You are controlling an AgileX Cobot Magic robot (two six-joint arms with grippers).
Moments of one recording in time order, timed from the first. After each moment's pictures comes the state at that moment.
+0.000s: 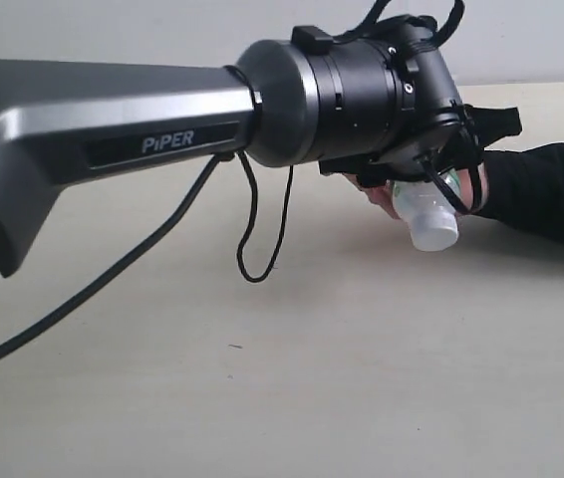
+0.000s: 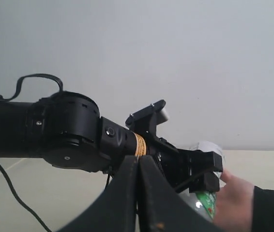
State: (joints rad) left arm -0.88 2.27 -1.90 0.57 0.67 -1.37; right arm 0.41 0.09 -0.22 0.49 0.20 -0.23
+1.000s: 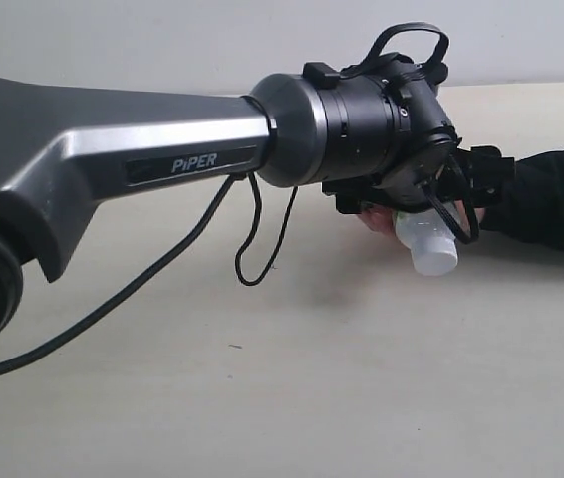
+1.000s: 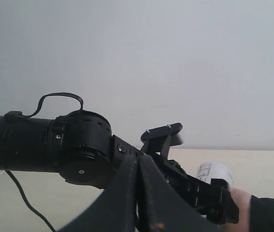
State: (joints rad) left arm -0.87 2.32 -1.90 0.42 0.64 -1.12; right arm 0.41 0.09 -0.22 0.49 0.20 -0.23
